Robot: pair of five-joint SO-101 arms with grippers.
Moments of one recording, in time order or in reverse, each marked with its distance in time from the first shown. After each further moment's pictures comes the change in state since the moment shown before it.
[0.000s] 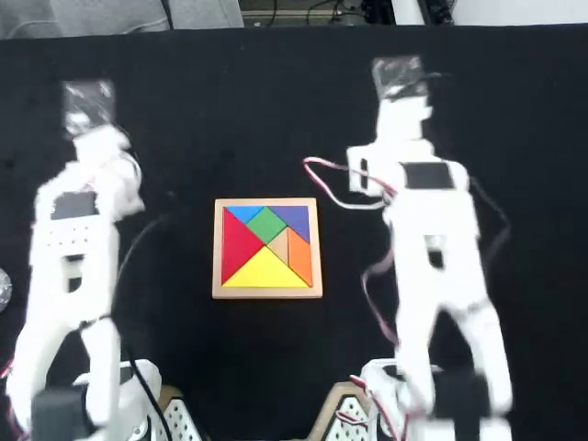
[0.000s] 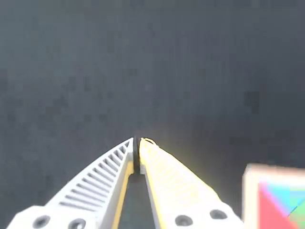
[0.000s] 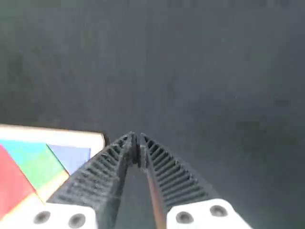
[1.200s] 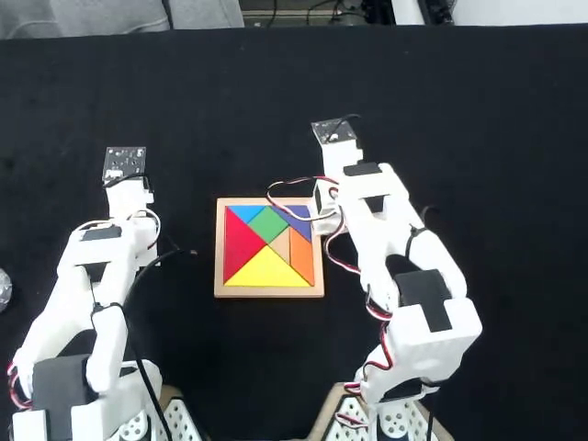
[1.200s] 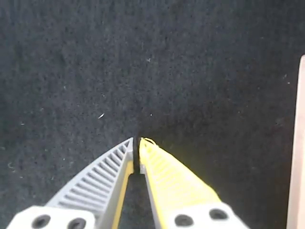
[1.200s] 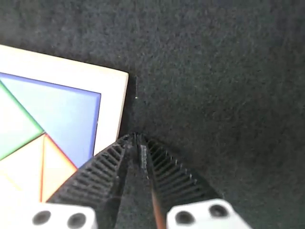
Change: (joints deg) left arm 0.8 8.4 19.5 -8.4 -3.3; right arm -8.1 36.9 -0.1 -2.7 -0.4
